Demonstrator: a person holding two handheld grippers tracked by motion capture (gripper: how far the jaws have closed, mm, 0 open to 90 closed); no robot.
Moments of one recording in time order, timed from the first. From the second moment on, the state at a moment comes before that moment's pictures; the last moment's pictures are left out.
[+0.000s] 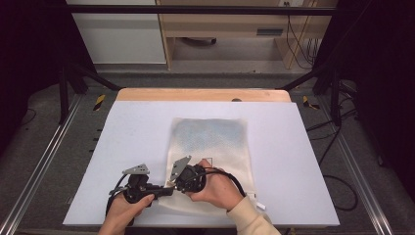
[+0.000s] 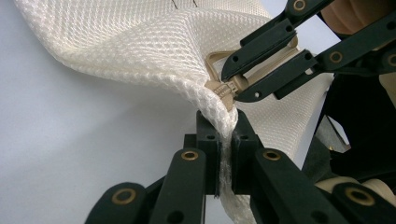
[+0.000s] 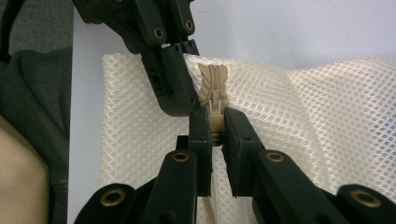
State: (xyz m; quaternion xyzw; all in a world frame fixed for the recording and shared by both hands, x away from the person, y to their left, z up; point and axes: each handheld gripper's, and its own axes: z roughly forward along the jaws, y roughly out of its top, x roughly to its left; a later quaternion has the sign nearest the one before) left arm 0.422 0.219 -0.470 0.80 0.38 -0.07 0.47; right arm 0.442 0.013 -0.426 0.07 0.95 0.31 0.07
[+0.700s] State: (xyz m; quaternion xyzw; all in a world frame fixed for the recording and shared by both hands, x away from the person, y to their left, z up) left arm 0.421 0.215 -0.471 0.80 0.38 -0.07 0.46; right arm 0.442 0.009 -0.434 0.07 0.95 0.30 0.07
